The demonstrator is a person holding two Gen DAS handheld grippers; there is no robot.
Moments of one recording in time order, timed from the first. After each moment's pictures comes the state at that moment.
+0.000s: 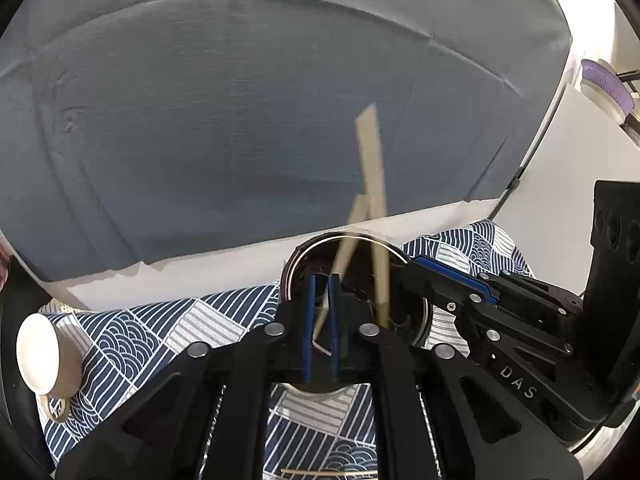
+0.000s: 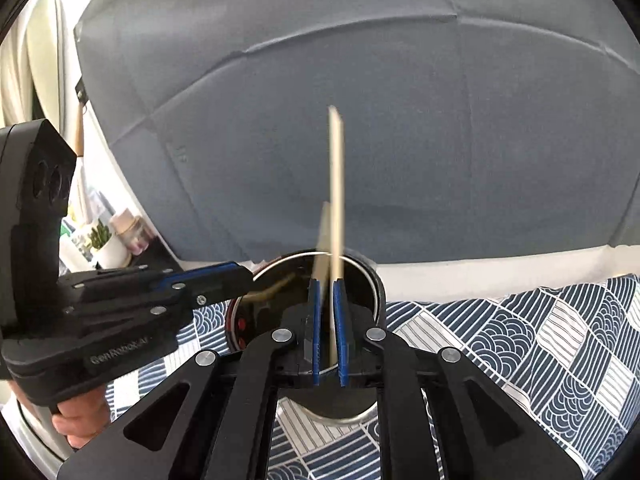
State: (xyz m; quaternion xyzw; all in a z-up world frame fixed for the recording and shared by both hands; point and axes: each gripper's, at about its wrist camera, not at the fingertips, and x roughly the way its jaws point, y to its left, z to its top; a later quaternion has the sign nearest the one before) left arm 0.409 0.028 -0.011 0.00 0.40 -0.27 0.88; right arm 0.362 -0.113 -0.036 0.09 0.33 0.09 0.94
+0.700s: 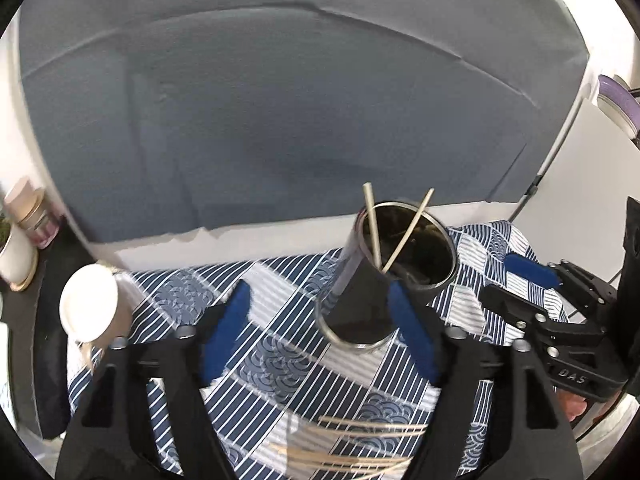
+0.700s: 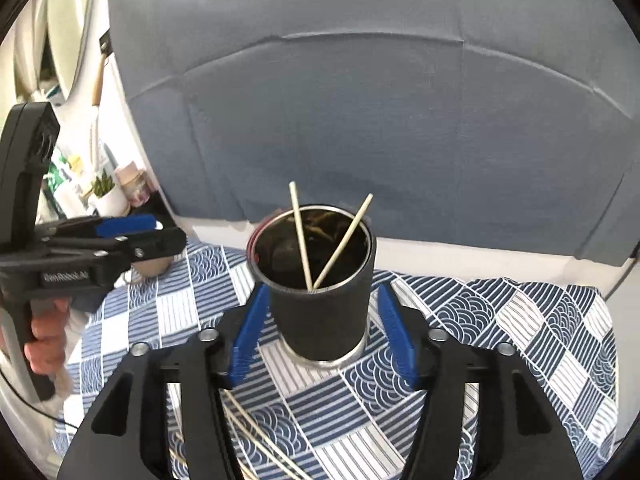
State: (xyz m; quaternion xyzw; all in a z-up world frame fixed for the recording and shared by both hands) left arm 0.366 0.095 0.000 -0.01 0.40 -0.21 0.89; right arm 0.304 -0.099 -0.018 0.01 0.36 0.08 0.93
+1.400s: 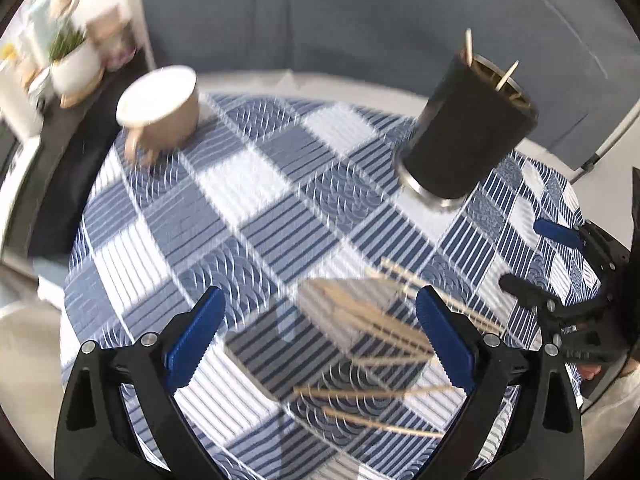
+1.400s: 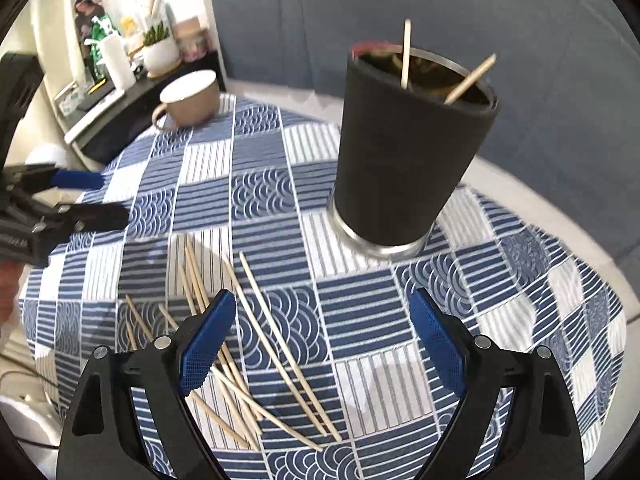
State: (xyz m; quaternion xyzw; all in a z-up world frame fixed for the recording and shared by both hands) left arm 0.275 0.147 -0.094 -0.04 0.54 -0.08 0.84; right arm 0.274 -0.056 -0.116 -0.10 0.48 0.18 0.85
